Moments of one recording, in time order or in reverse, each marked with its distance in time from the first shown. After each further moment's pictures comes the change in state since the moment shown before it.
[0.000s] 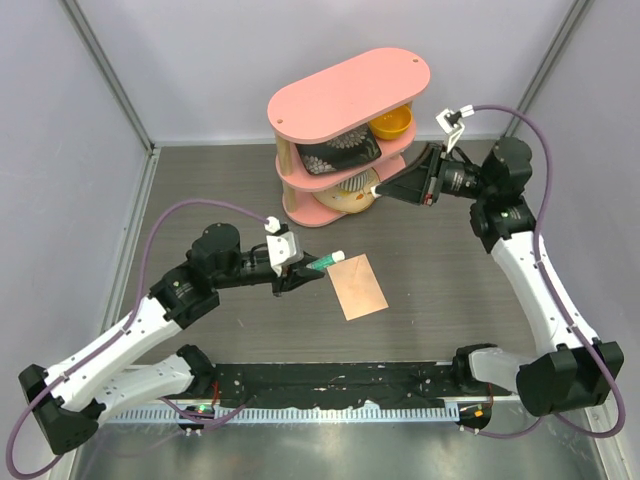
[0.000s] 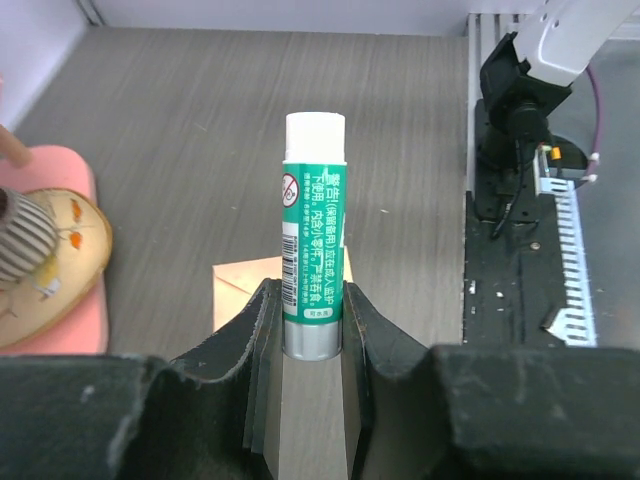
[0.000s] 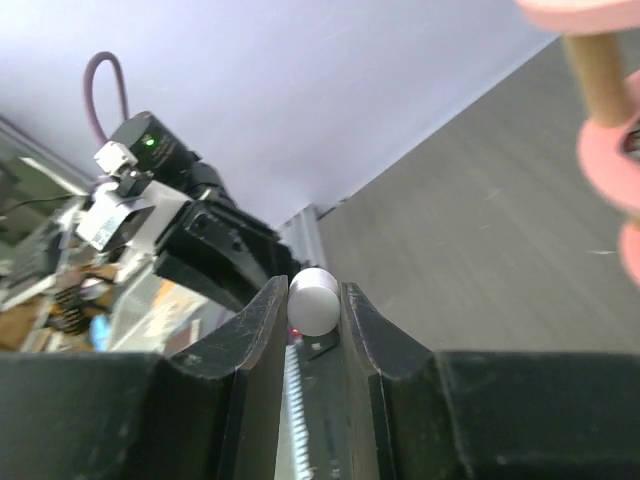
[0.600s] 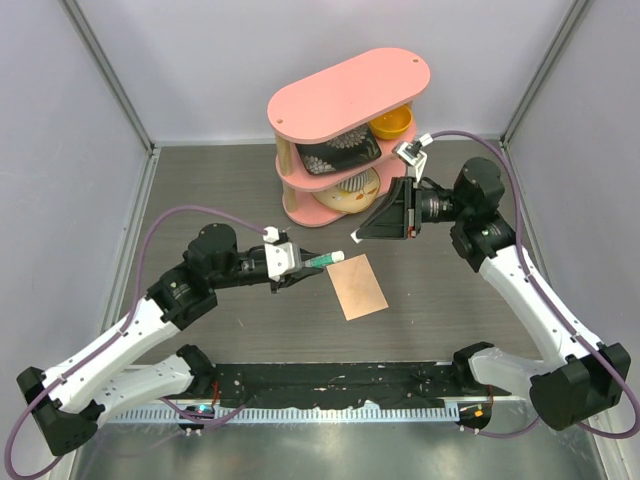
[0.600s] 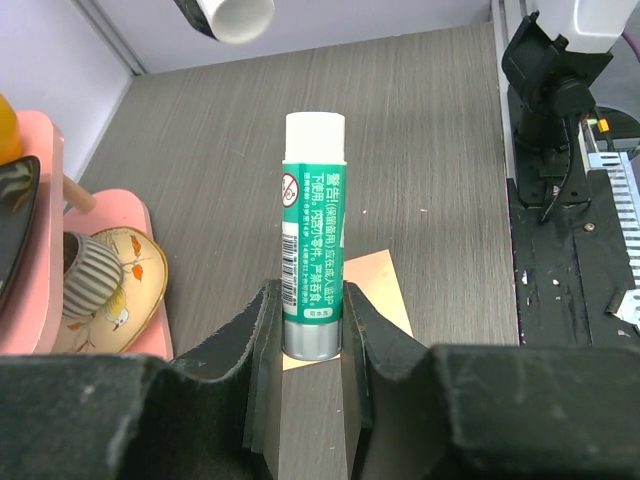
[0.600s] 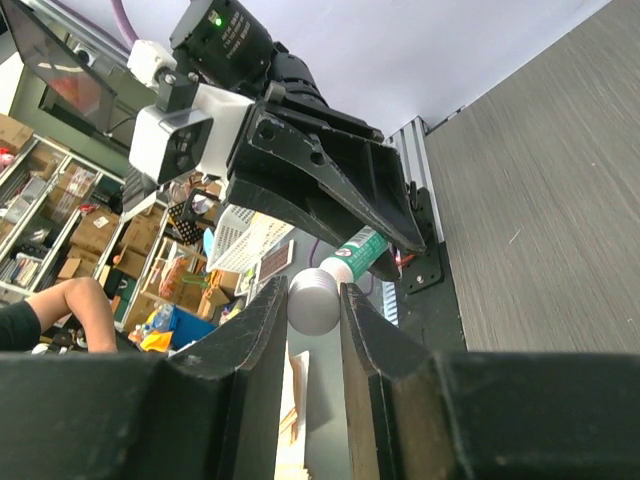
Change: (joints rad) left arm 0.000 -0.014 0.006 0.010 0.000 0.183; right arm 0.201 -0.053 -0.127 0.056 -0.084 0.176
